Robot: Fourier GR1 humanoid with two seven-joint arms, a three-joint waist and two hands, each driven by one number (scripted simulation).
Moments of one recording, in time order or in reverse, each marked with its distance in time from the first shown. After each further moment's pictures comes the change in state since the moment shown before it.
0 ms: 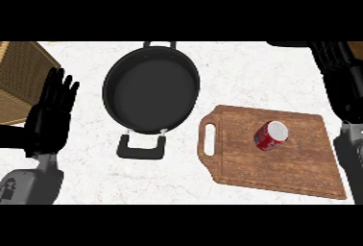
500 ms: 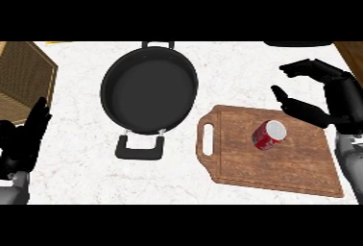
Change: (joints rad) left arm 0.121 0.218 -0.048 0.147 -0.237 0.037 0.154; right arm 0.064 -0.051 0.094 -0.024 0.249 -0.088 -0.001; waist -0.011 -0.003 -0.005
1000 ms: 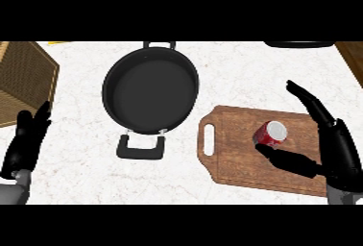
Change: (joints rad) left arm -0.017 0.024 -0.042 0.012 -0.096 0.021 0.168; right arm 0.271 0.030 0.149 -0.273 0.355 -0.174 0.048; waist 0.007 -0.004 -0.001
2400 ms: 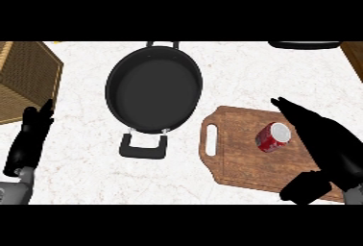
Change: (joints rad) left arm -0.011 -0.035 0.021 -0.028 -0.065 -0.023 0.051; right arm -0.222 -0.172 0.122 -0.176 -0.112 0.737 0.875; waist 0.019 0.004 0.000
